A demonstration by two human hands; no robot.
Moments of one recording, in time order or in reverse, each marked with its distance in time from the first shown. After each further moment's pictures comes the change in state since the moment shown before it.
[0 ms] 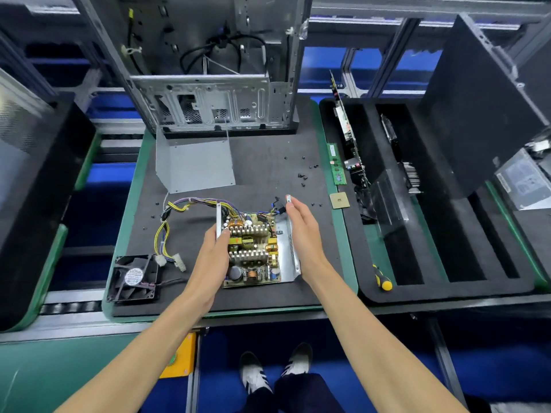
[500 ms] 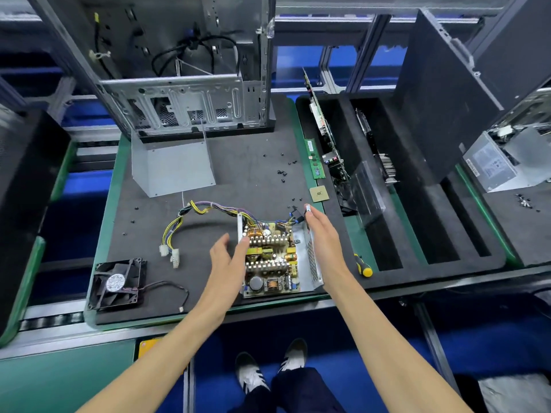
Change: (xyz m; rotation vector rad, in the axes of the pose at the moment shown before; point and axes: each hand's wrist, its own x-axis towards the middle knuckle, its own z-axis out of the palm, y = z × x) left_hand -0.029 -0.012 0.042 0.080 -0.125 0.006; right_hand -0.019 0.010 -0.065 0.026 0.102 0.034
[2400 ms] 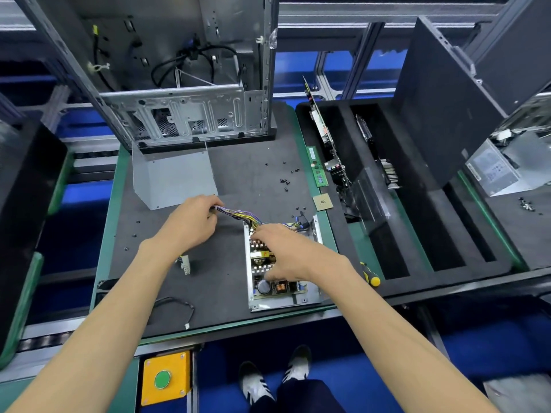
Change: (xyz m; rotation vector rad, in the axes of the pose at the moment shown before) left_hand 0.099 0.083 -0.085 0.980 -0.029 0.416; right_hand -0.012 -0.058 0.049 -1.382 -0.669 -0.443
